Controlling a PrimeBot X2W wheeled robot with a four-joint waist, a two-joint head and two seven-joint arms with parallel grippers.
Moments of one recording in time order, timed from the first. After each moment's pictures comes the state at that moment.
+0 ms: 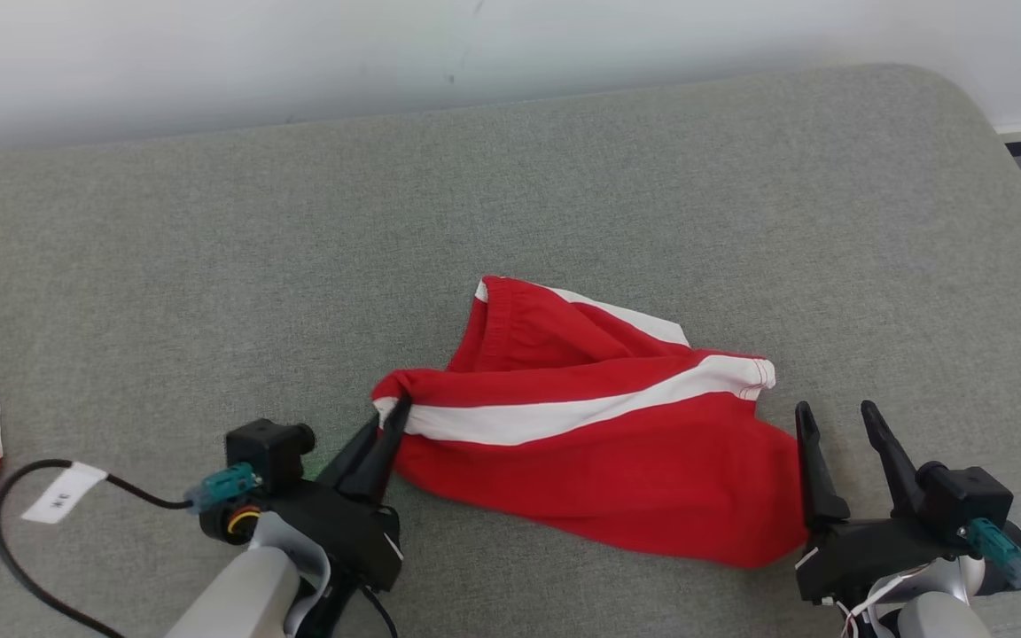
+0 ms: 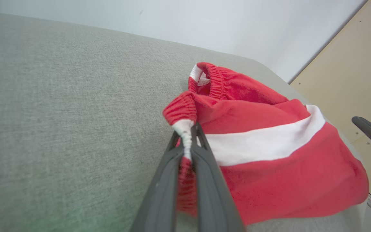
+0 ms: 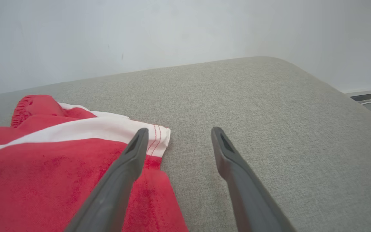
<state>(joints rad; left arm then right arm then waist) -0.61 0.14 -0.61 0.61 -0.64 -0.13 -0.26 -0.23 -0.15 0.15 0.33 0.19 0.13 -0.26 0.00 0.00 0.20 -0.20</state>
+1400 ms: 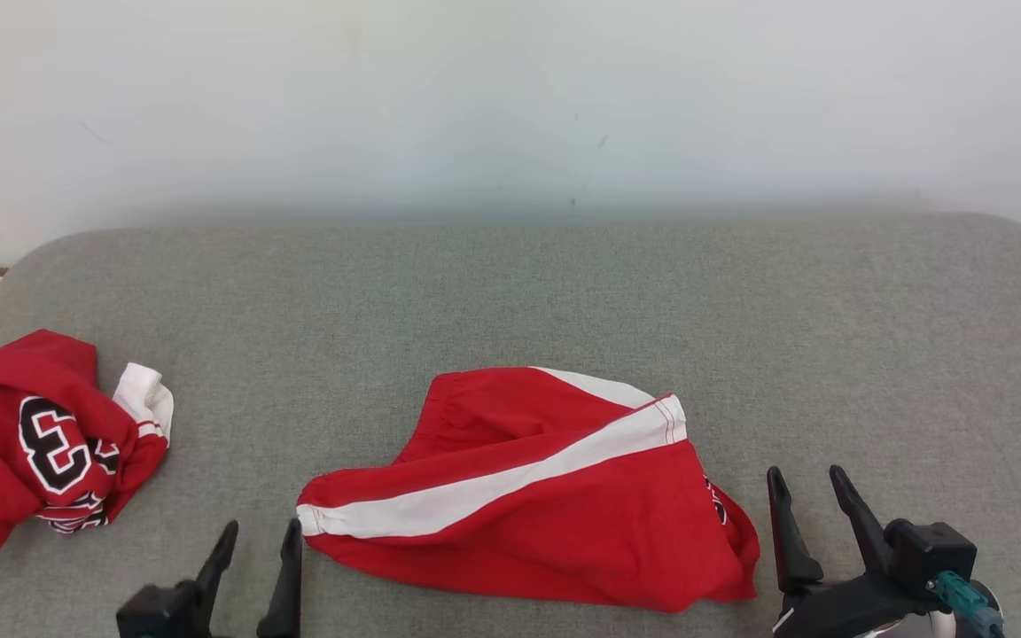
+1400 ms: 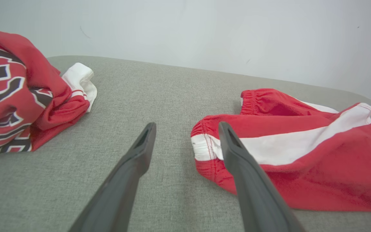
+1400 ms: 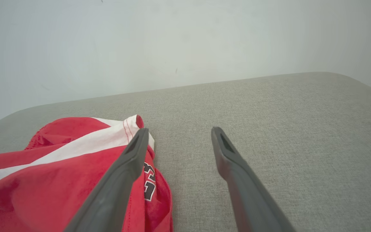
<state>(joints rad) -0.21 0.06 -0.02 0.39 -0.15 -0.09 -0.26 -0.15 -0.13 0.19 0.36 0.21 0.13 -0.26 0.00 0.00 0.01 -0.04</state>
